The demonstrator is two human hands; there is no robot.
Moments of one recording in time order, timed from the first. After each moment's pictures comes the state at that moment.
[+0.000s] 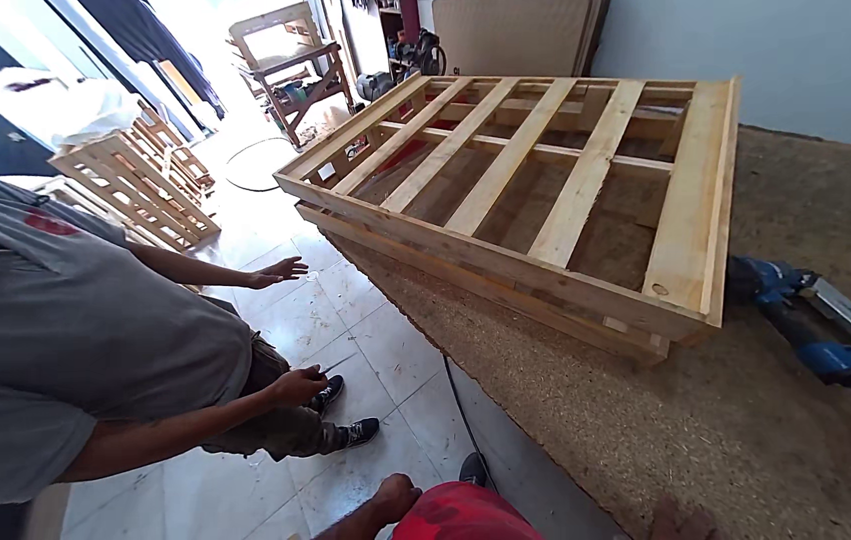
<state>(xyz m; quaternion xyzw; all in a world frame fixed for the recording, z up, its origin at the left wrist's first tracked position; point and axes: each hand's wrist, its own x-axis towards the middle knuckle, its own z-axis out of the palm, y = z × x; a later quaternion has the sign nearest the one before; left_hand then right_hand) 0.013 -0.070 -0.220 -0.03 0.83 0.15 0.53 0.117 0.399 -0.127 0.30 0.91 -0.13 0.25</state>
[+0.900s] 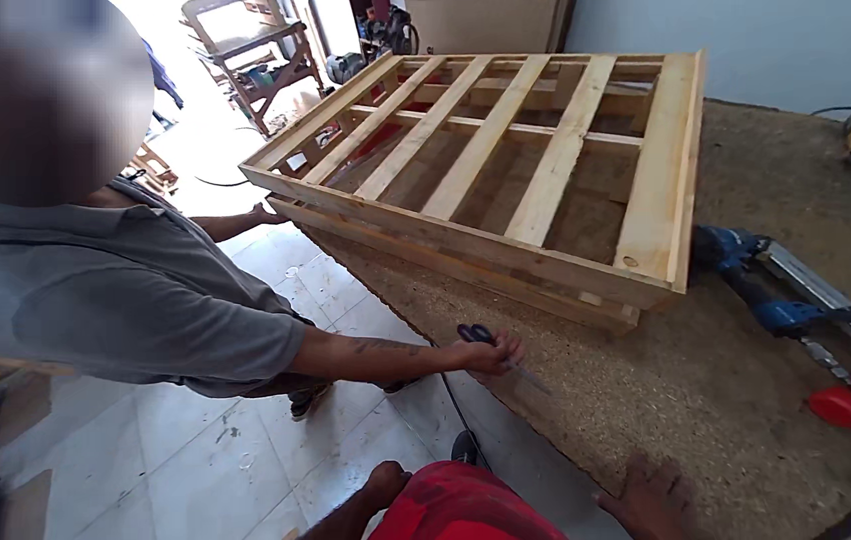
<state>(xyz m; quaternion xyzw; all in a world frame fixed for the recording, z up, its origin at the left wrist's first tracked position) 0.017 -0.072 -0.227 -0.02 0.84 0.15 0.53 0.121 0.403 -0.135 0.30 0.91 -0.13 0.25</state>
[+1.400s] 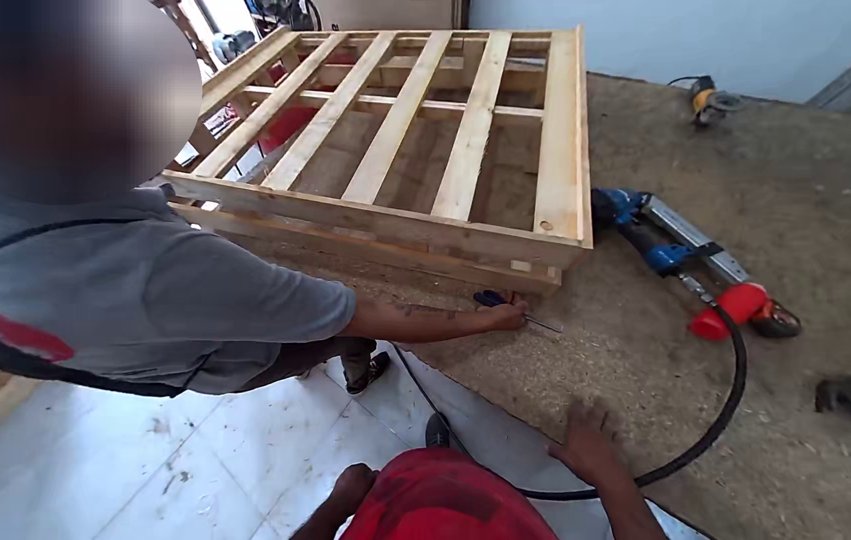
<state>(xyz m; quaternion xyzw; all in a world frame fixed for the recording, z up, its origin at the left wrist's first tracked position) 0.015 -0.075 -0.223 -0.01 0.84 0.15 0.52 0.113 0.398 -0.128 0.33 0.89 -0.13 0.28</state>
